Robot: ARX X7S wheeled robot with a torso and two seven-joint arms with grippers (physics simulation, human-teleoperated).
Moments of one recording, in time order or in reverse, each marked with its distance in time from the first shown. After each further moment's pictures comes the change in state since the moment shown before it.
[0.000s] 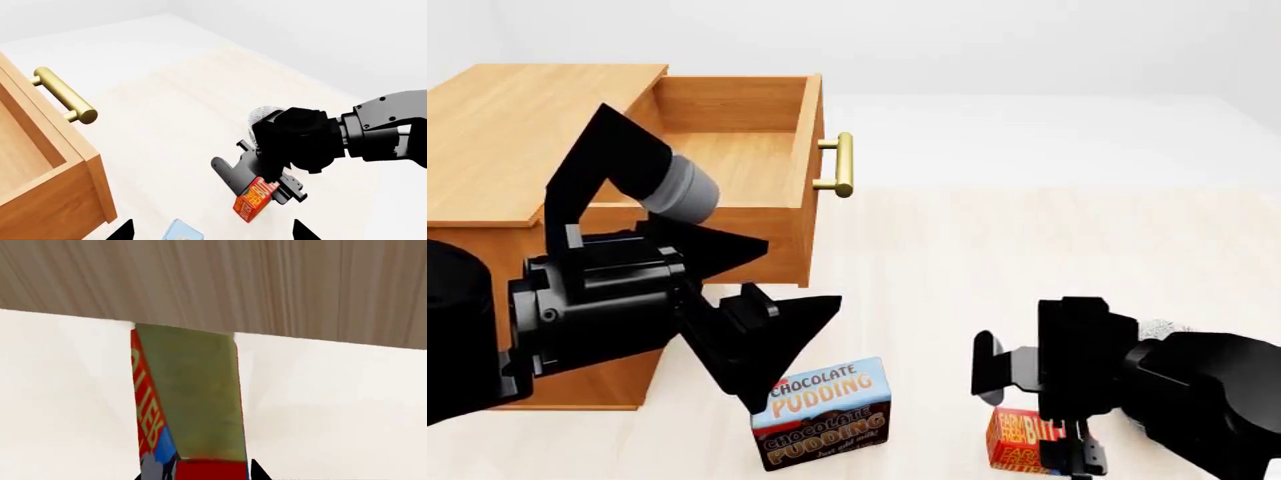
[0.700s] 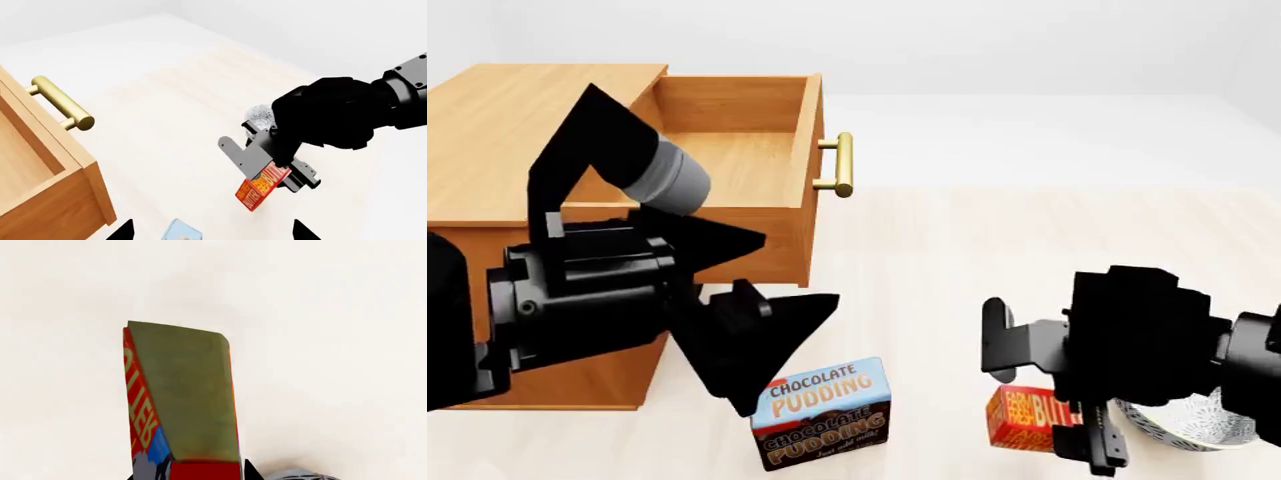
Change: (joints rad) left arm -0.057 0.000 -0.015 -0.009 -0.039 -0.056 0.001; right arm 0.217 0.220 0.061 -0.534 0.059 0.241 0.127
